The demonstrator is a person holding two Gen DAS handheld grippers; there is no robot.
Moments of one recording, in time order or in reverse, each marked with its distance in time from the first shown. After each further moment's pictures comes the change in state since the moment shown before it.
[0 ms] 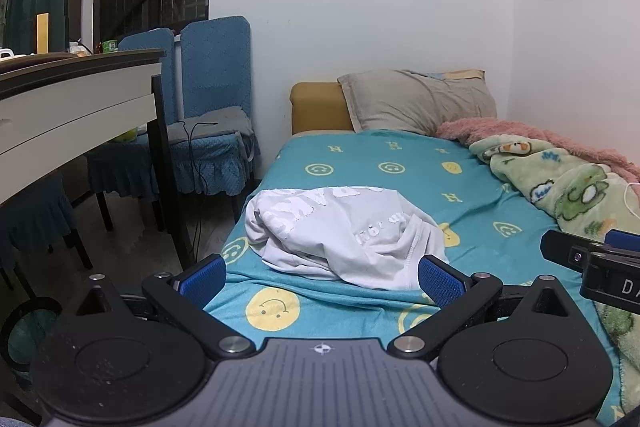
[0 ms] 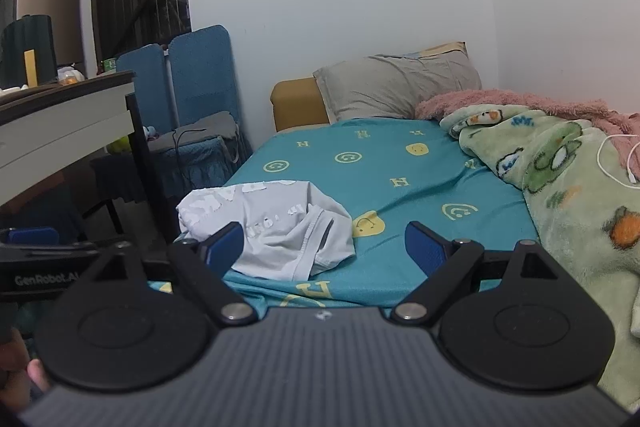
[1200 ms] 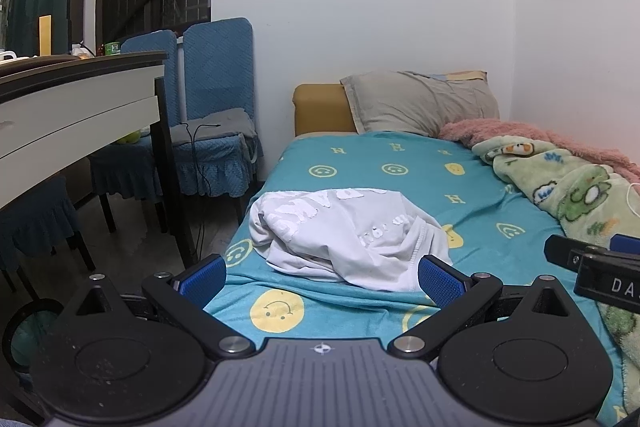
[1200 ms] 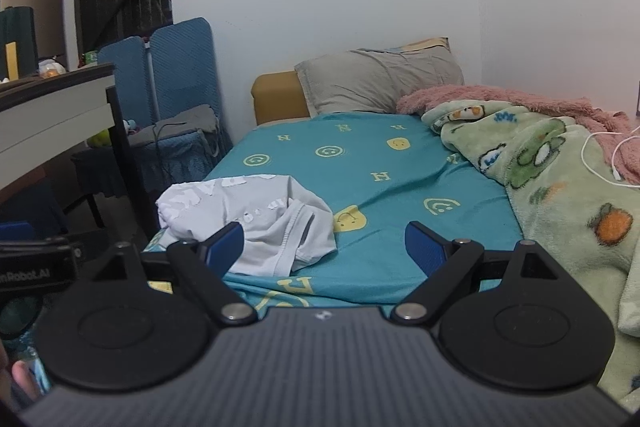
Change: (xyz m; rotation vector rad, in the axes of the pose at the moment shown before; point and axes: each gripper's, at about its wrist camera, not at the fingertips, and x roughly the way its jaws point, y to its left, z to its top) left arm 0.002 0.002 0.002 0.003 -0.003 0.009; right arm 0.009 0.001 0.003 -0.002 0.017 -0.071
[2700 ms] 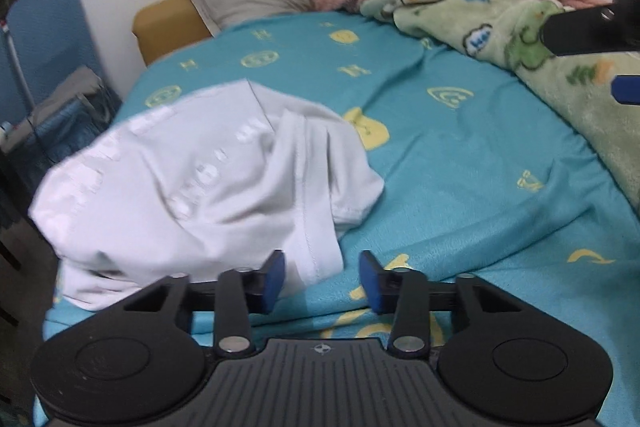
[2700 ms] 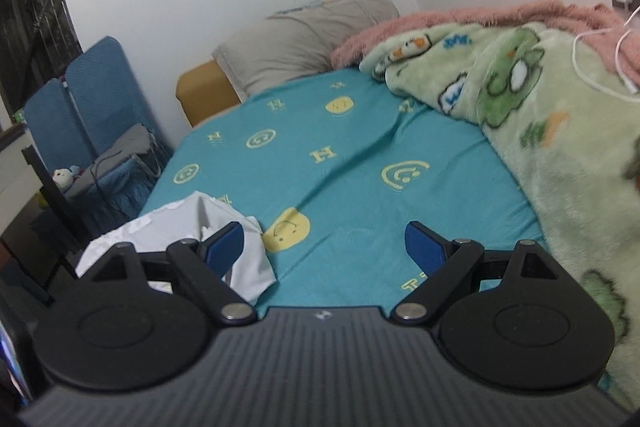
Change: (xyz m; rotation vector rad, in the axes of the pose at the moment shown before) left arm 0.241 -0.106 -0.042 0.344 0.305 -0.298; right arm 0.128 -0.078 0.002 0.289 0.107 -0.086
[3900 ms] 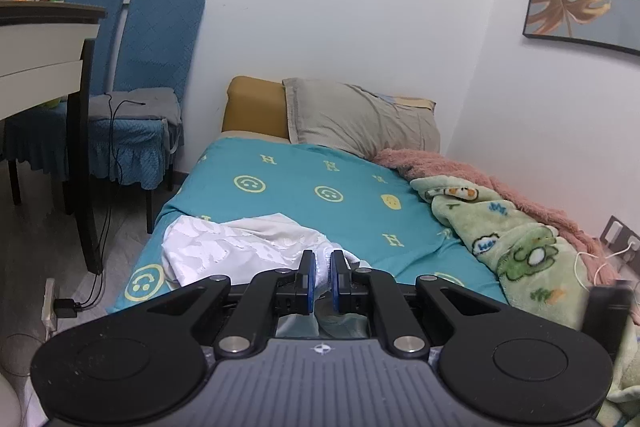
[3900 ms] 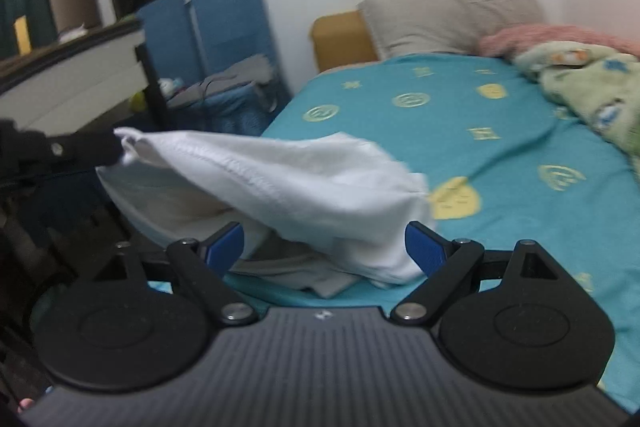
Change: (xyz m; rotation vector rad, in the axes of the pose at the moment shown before) left arm -0.195 0.122 -0.005 -0.460 -0.360 -0.034; right arm 0.026 0.124 -0.039 -0.302 0.099 0.283
